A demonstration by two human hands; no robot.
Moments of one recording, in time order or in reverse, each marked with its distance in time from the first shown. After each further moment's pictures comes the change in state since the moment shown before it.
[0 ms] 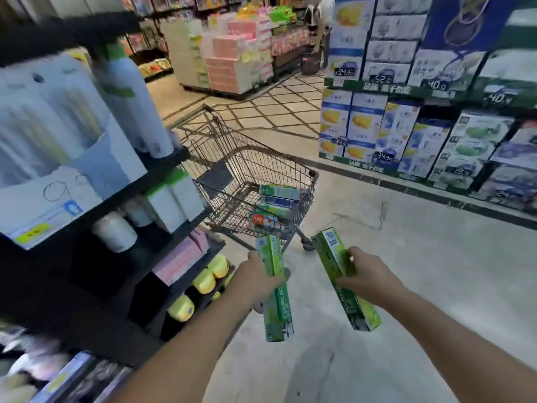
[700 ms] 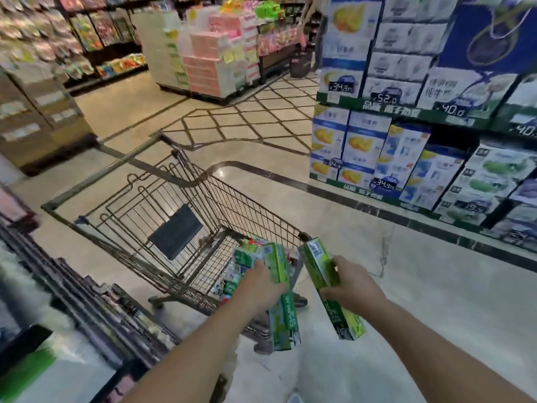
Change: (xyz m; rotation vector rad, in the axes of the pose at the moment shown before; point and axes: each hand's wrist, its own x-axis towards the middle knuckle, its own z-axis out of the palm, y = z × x) left_hand 0.376 0.170 -0.059 -0.027 -0.105 0.033; right_hand 0.392 -0.017 -0.107 0.021 -0.004 0.047
